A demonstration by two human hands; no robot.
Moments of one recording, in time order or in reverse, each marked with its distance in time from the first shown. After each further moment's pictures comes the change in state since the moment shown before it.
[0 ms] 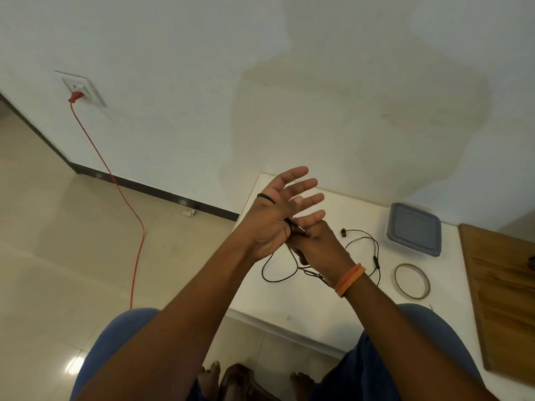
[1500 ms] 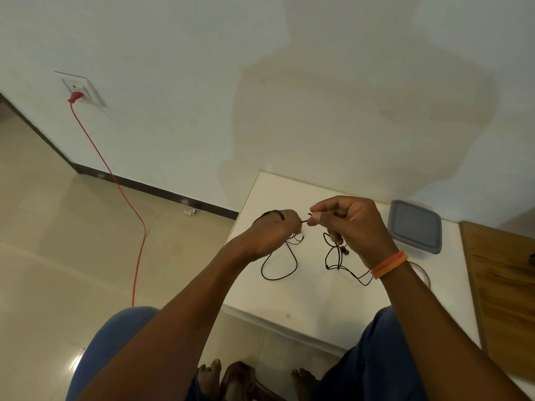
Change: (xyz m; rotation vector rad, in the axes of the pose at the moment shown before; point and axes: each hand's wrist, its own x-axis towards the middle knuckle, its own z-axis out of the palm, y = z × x) left_hand 0.000 -0.015 -0.021 1.098 0.068 -0.267; right_hand -0.004 0.001 -0.063 0.115 0.123 -0.199
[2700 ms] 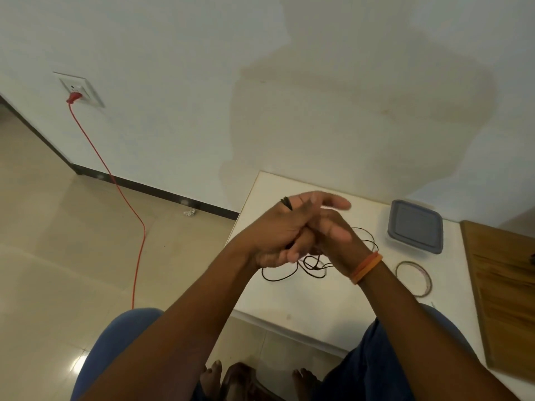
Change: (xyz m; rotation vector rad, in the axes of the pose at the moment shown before) left_hand -0.021 0.033 0.003 -0.859 -0.459 0.297; right_hand 0.002 0.003 0.042 0.292 -0.177 0.177
